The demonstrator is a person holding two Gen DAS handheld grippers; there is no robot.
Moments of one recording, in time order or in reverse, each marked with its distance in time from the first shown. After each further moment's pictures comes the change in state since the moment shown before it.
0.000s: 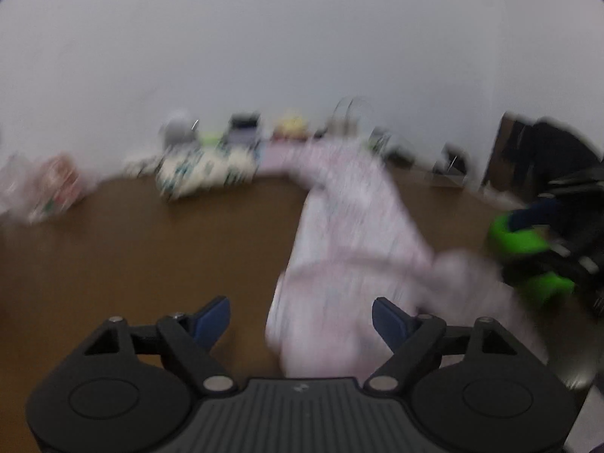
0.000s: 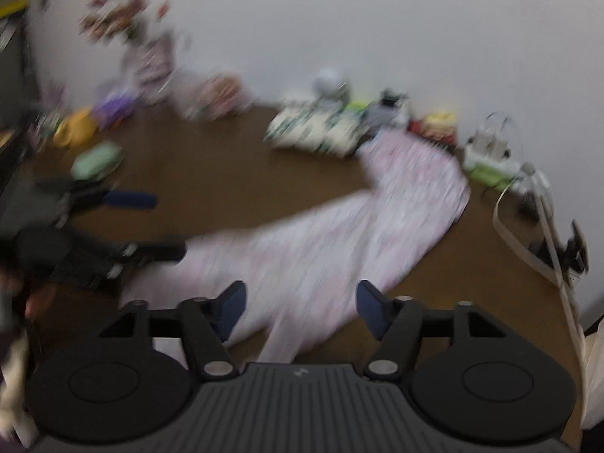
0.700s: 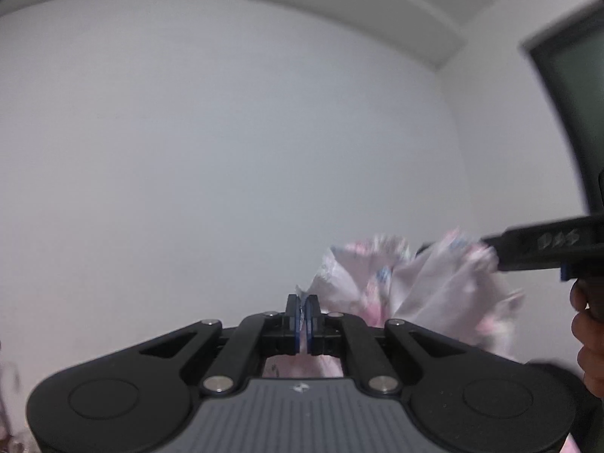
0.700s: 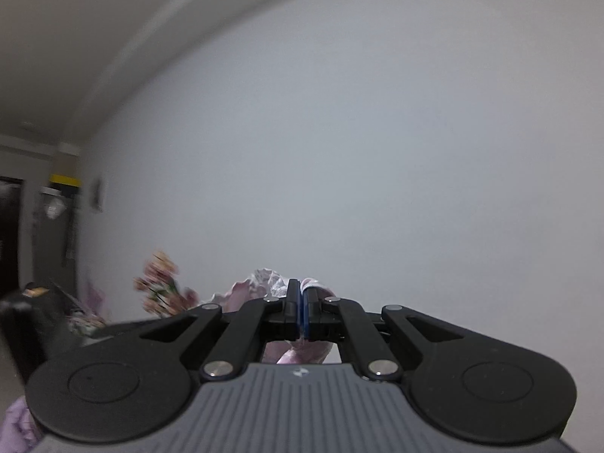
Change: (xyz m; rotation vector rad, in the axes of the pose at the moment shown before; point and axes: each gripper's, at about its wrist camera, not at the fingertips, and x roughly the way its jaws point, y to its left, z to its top) left arm -0.174 -0.035 0.269 0.020 -0.749 0.021; right arm -0.259 -0.033 0.227 0.046 -0.764 0.064
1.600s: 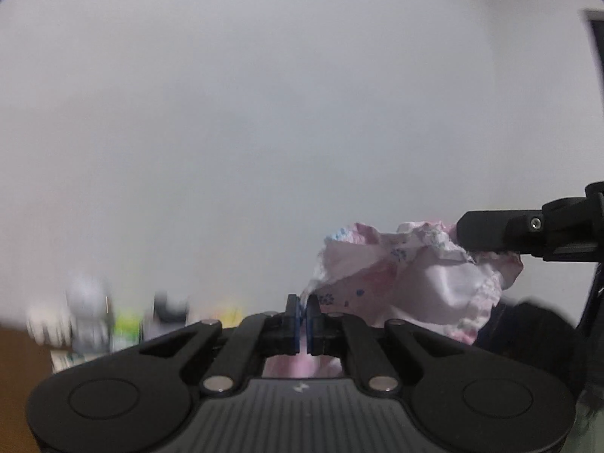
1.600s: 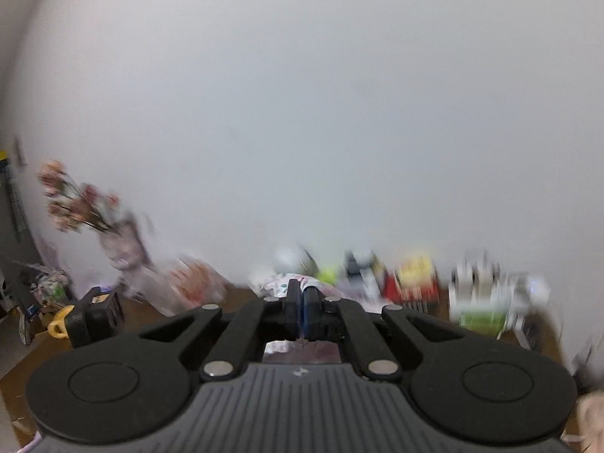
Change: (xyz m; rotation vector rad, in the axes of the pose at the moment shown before) left arm 0.171 0.013 -0.188 -0.233 0.289 -0.180; right arm 0.138 -0.118 -0.176 0.197 0.316 -0.077
